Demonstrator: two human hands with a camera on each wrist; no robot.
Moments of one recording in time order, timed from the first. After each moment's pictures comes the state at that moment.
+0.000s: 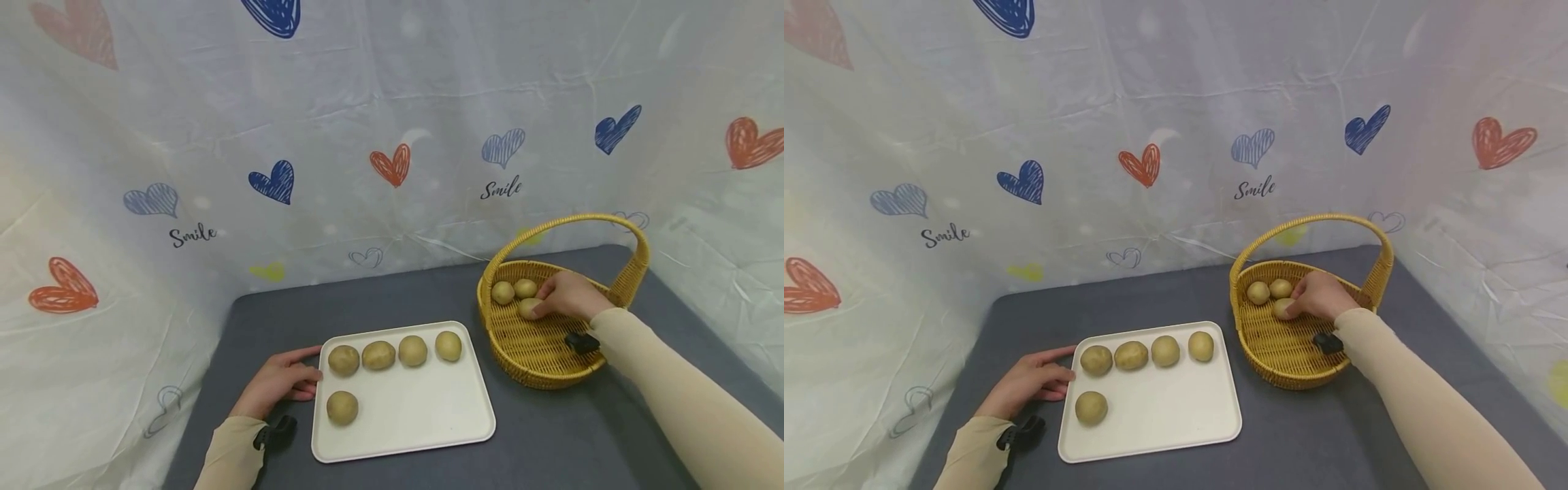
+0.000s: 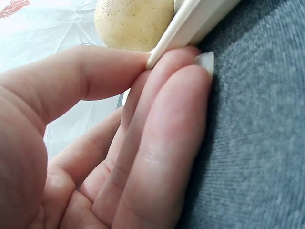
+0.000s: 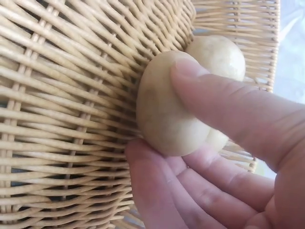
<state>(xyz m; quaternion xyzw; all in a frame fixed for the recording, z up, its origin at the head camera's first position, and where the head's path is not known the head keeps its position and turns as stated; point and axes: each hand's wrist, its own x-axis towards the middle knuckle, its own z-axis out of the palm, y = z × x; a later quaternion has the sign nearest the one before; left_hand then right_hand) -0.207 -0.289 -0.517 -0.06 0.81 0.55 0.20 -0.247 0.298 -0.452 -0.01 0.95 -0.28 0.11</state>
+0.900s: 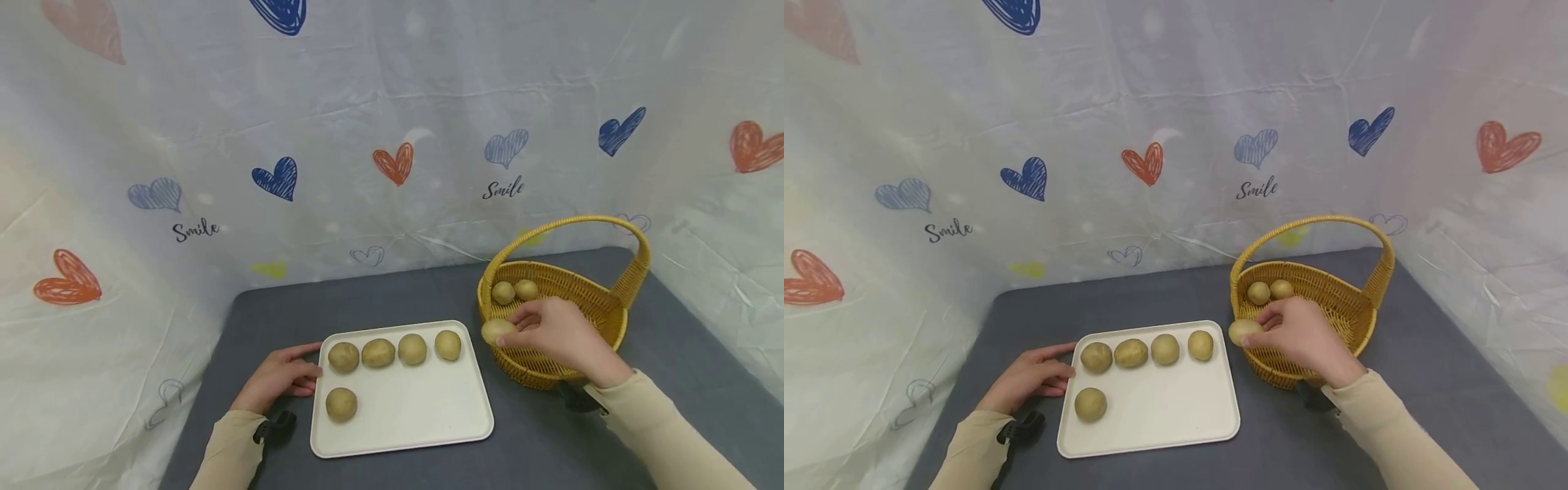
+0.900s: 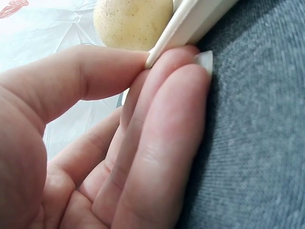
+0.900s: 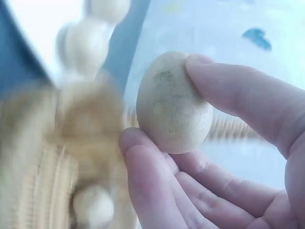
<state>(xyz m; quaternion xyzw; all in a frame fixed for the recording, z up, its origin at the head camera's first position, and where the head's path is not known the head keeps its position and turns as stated) -0.207 -0.288 -0.518 -0.07 0.81 0.54 0.20 -0.157 0.217 -0.414 -0.04 0.94 -0.34 0.04</state>
